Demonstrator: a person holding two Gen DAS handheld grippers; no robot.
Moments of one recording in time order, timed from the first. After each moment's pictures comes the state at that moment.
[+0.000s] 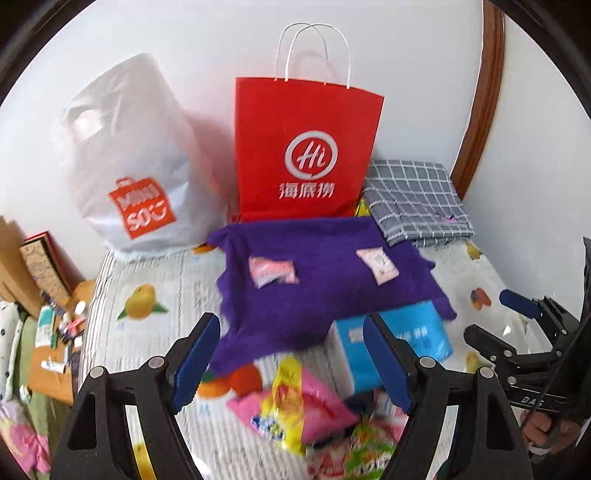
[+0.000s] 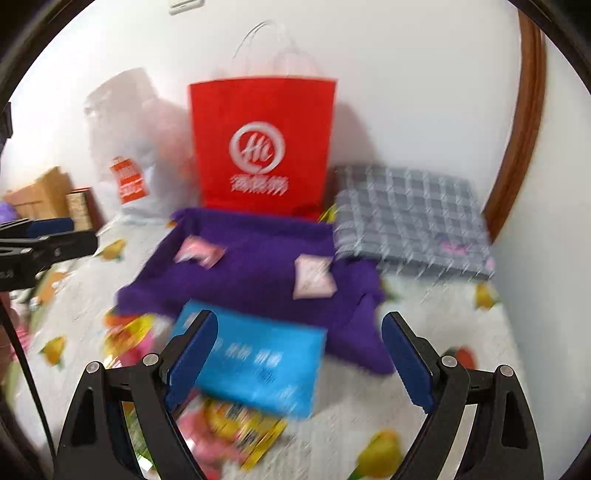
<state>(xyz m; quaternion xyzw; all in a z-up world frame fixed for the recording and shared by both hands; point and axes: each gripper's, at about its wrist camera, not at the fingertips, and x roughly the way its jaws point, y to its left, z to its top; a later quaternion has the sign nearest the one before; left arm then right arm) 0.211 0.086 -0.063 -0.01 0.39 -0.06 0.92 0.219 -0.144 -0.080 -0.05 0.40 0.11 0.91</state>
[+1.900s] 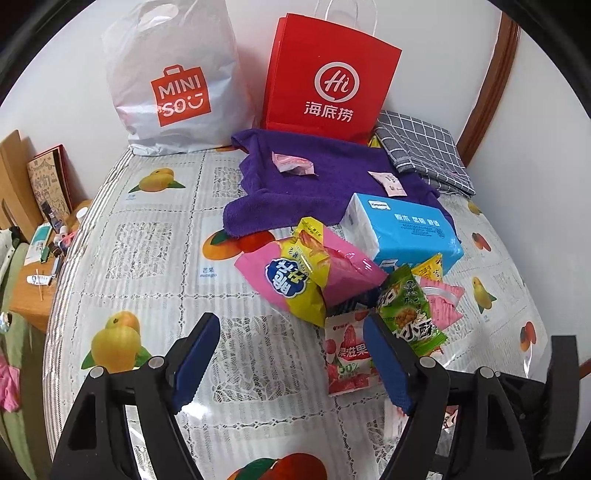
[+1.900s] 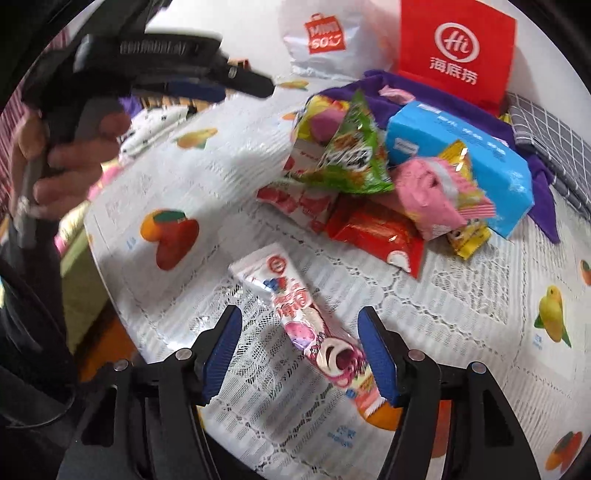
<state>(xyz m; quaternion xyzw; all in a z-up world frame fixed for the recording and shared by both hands) 0.116 0.119 -0.145 -0.07 0.43 -0.05 0.90 0.055 -0.073 -0.198 -0.16 0.49 0.33 0.79</state>
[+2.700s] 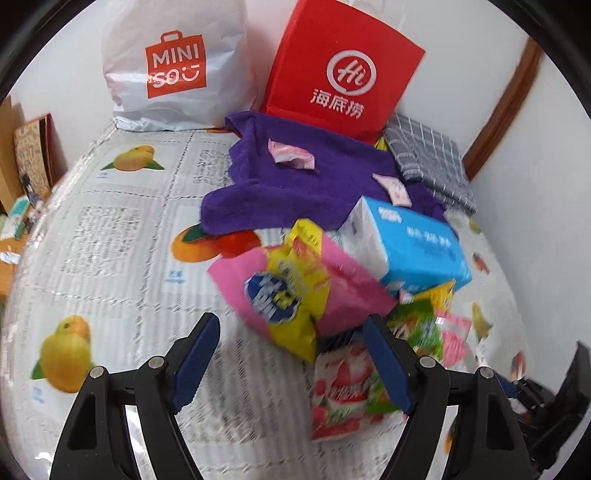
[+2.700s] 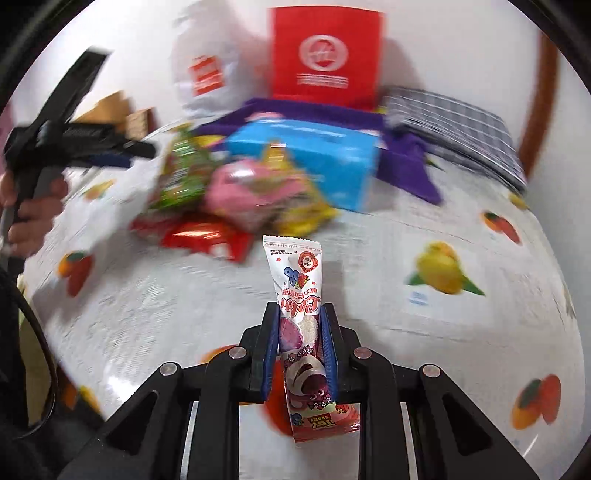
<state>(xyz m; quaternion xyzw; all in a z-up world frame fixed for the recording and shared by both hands) 0.159 0.117 -0.174 -0.14 0.44 -0.07 0.88 0.081 -0.186 -0.186 -0.08 0.43 0.16 0.88</state>
